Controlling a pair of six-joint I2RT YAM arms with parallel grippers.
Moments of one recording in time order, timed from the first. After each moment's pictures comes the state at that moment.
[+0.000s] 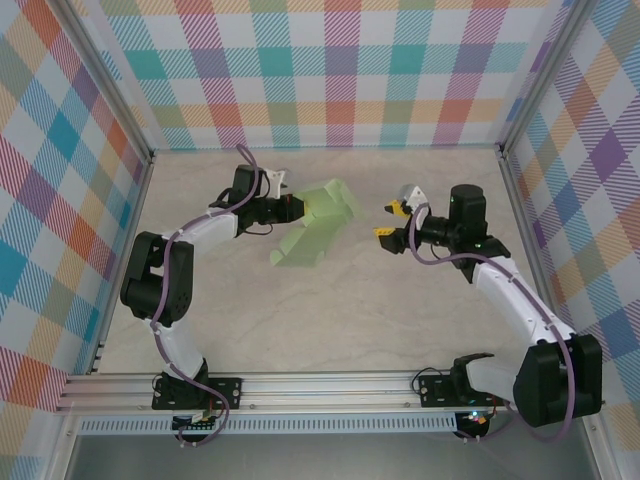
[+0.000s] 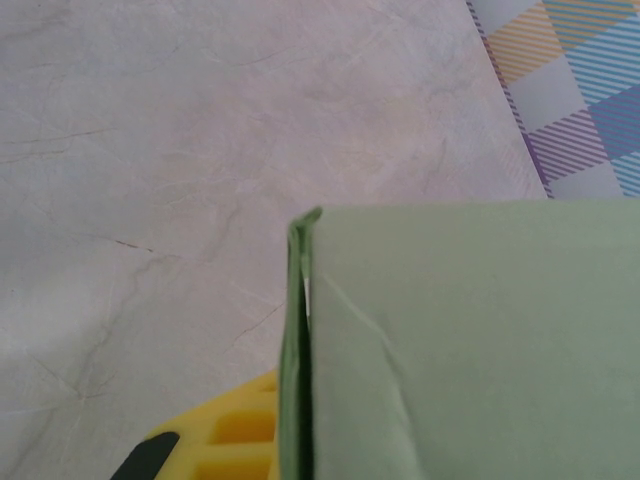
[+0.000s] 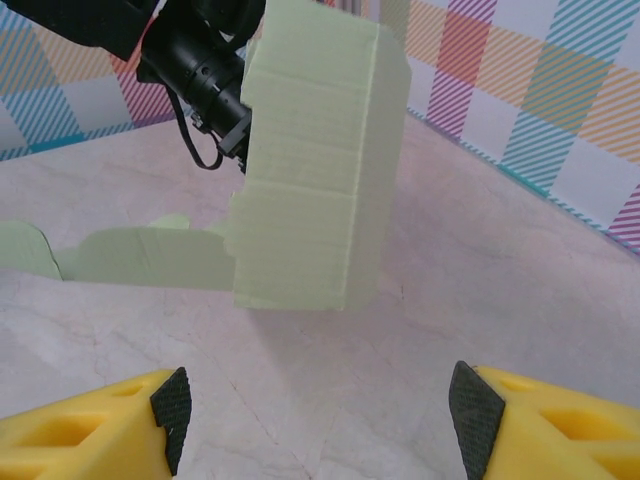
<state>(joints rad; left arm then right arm) -0.30 1.82 1.21 -0.08 0.62 -0.36 0.20 1.18 0.85 -0.12 -0.84 -0.38</state>
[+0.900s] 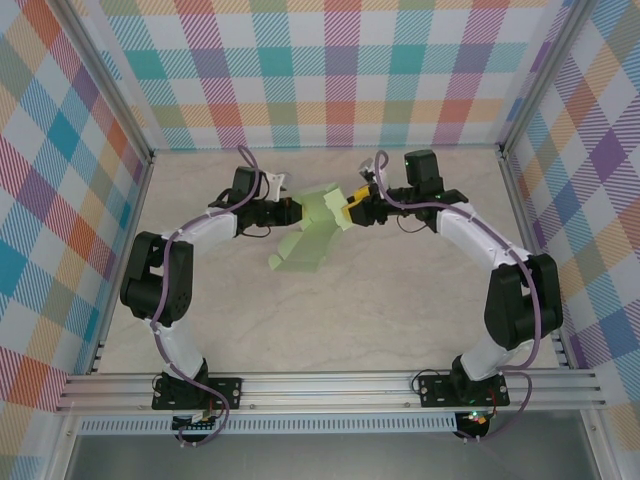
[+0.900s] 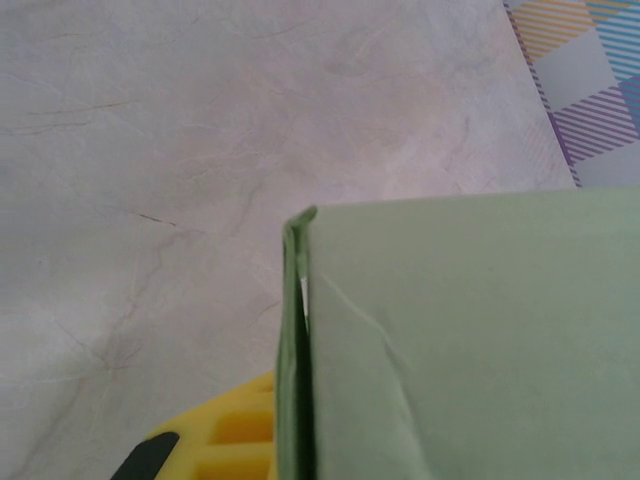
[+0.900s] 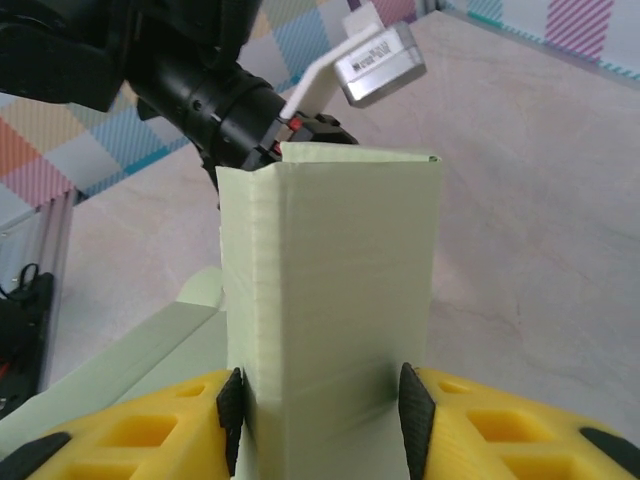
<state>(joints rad) -0.30 1.82 1.21 -0.14 0.60 -0.31 0.34 1.62 1.25 -0.29 -0.88 -0.23</state>
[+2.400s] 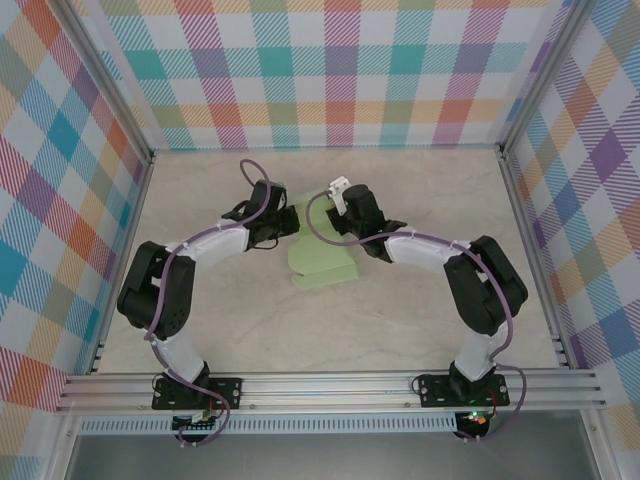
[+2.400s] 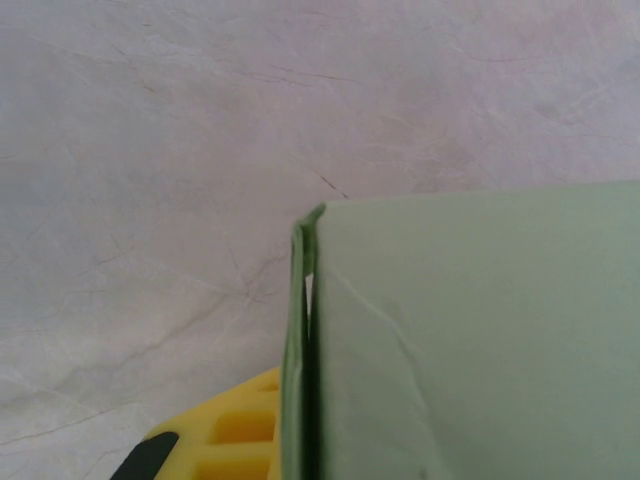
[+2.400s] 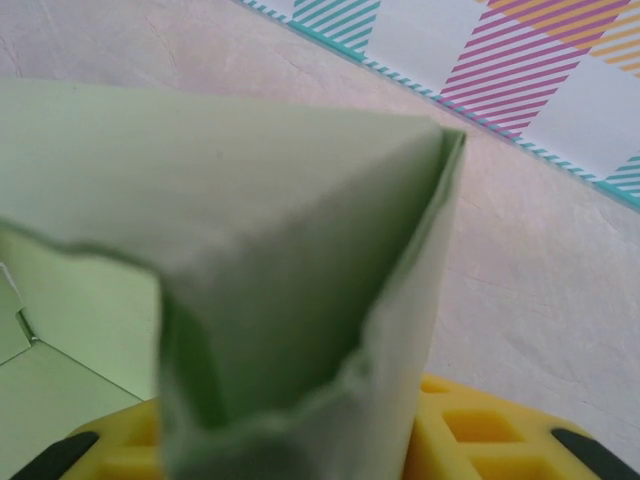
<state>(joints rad) -0.44 1.74 1.13 -0.20 0.06 -0.58 0.64 1.80 1.12 0.14 0.21 -0.11</state>
